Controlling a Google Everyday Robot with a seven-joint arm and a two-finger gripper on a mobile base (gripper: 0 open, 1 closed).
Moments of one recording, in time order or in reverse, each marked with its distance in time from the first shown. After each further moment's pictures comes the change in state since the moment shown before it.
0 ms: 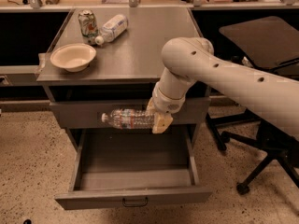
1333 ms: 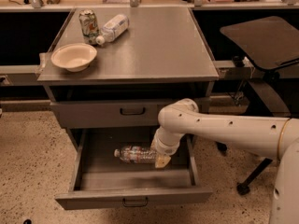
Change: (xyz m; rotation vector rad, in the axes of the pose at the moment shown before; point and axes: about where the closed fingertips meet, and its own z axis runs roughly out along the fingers) arm 0.071 0.030 0.189 -0.017 0.068 0.077
